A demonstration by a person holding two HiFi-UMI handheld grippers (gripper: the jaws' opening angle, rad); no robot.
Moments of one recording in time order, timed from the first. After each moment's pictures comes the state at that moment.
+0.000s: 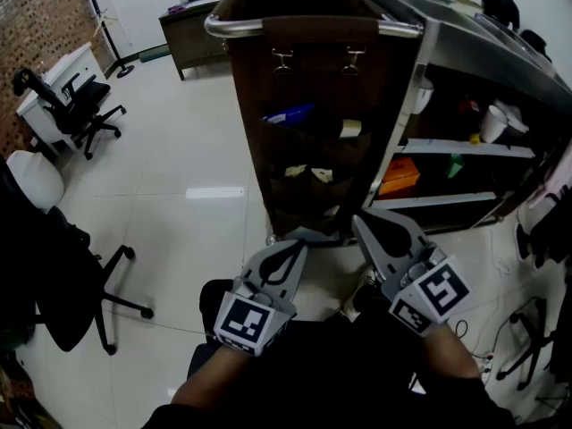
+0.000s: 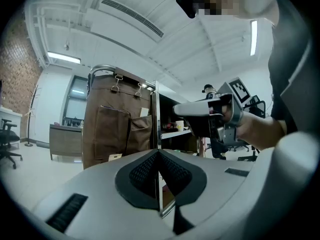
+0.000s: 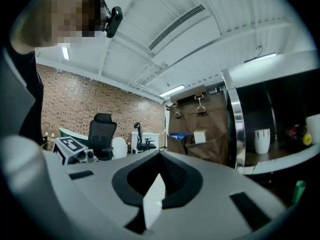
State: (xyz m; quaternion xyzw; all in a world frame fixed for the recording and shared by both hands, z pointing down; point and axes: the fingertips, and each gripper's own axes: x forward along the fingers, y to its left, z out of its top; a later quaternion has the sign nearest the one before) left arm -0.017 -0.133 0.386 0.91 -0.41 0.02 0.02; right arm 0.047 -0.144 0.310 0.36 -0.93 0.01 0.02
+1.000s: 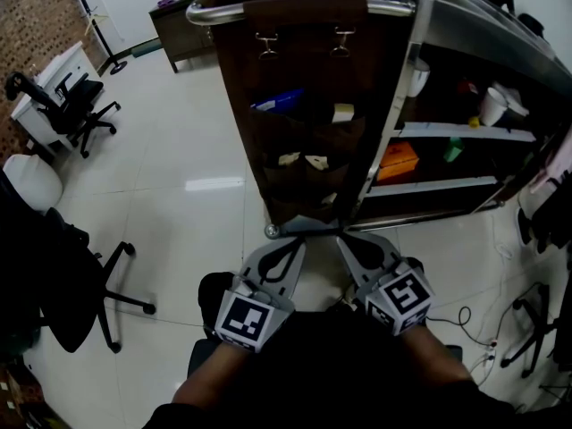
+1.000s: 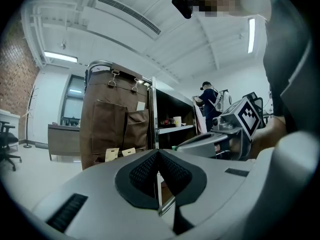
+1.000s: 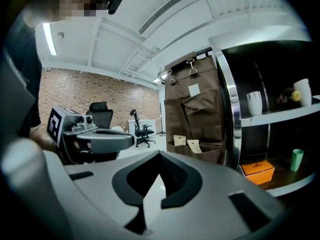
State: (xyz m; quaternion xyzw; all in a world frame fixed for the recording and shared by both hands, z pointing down) left arm -0.011 -0.128 0.407 0.91 -0.41 0.04 0.02; right arm 0.045 -0.137 0.418 0.38 -0.92 0.07 0.07
